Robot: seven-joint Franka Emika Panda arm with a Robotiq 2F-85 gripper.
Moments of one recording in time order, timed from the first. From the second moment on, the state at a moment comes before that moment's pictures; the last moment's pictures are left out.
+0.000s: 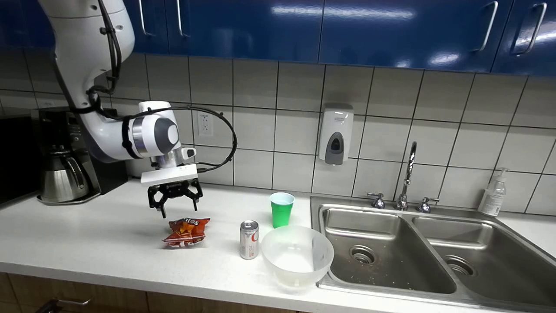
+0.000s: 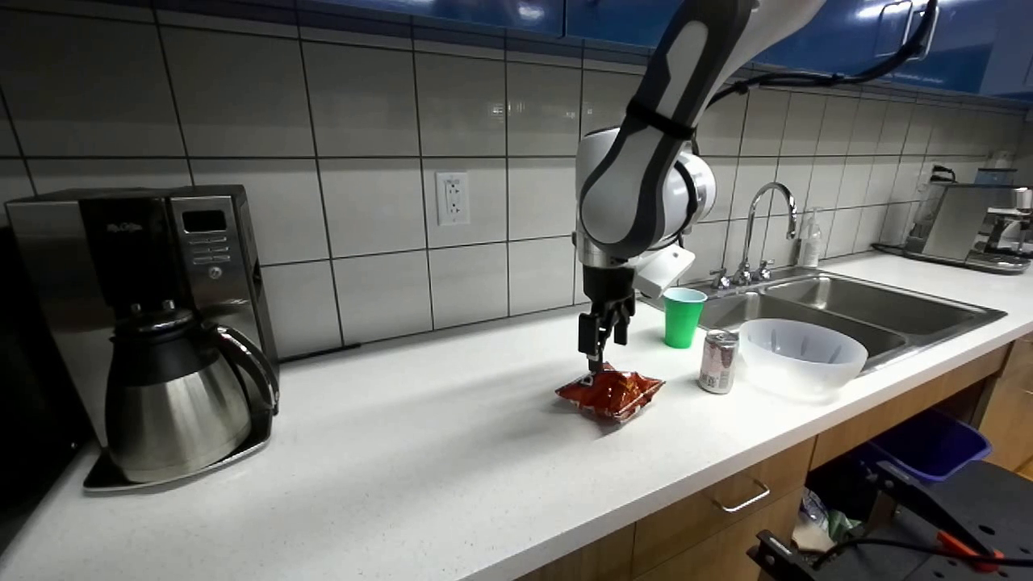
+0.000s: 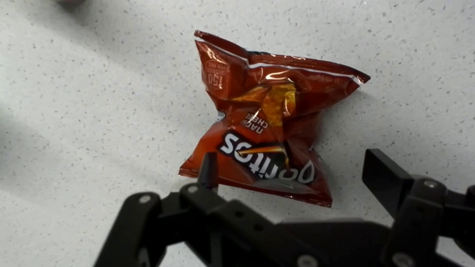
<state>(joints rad) 0.03 0.42 -0.02 -2.27 -0.28 2.73 -0.26</state>
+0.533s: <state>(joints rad) 0.03 0.47 -0.02 -2.24 -0.30 2.73 -0.26</state>
